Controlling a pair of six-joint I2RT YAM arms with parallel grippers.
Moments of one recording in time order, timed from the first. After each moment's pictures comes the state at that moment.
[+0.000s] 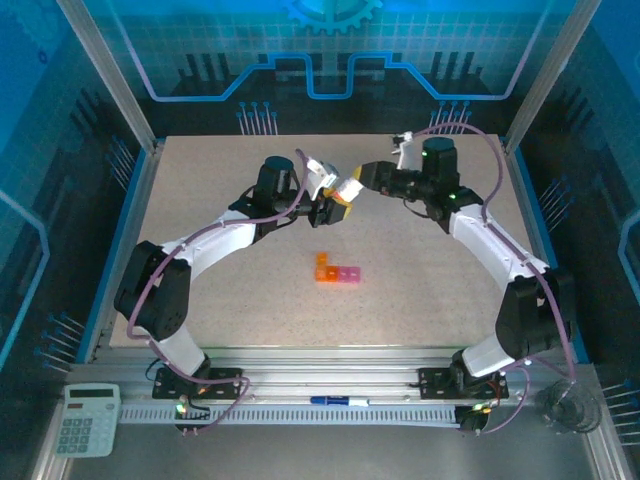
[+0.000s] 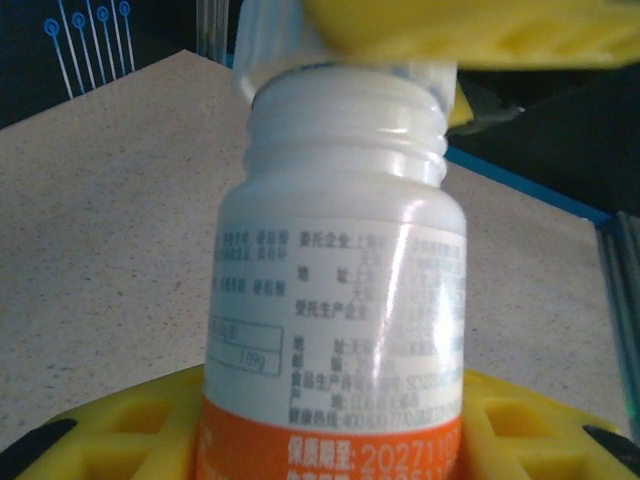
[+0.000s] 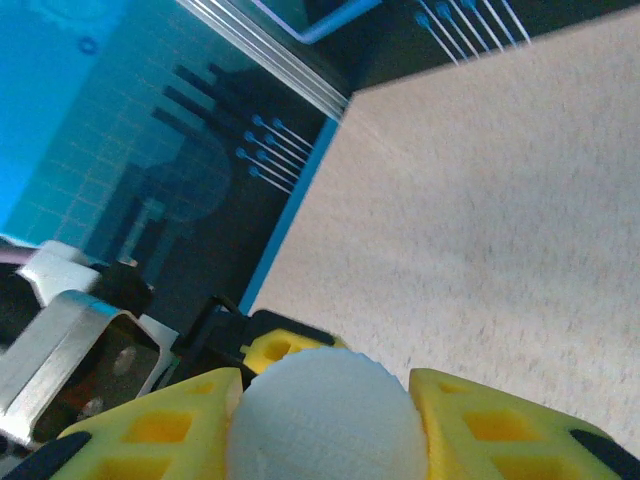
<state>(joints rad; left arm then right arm) -0.46 1.69 1.18 0.11 0.68 0.02 0.23 1.51 1.18 -0.02 -0.74 0.62</state>
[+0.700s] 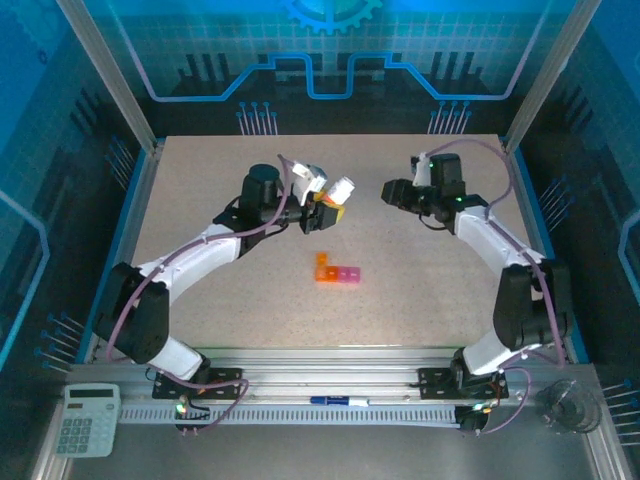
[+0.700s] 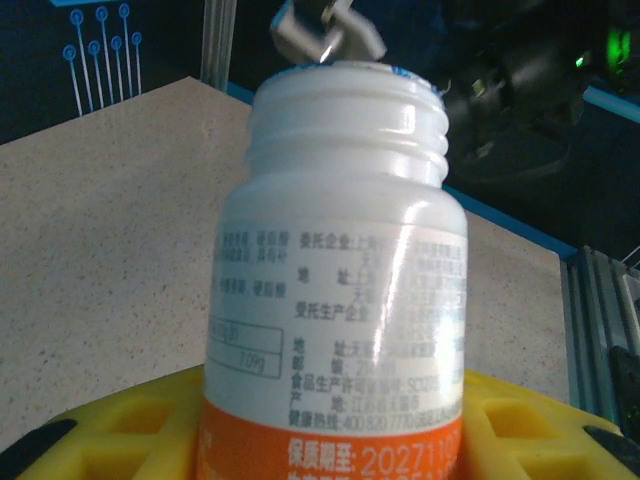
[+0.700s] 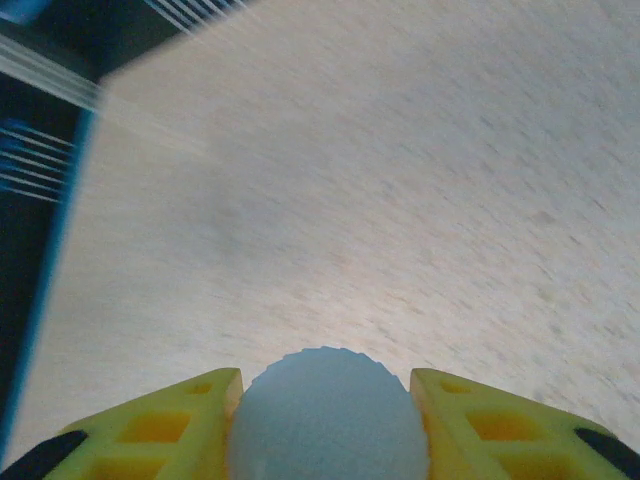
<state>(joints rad) -0.46 1.52 1.04 0.15 0.65 -0.07 0.17 1.58 1.12 -0.28 -0.40 0.46</state>
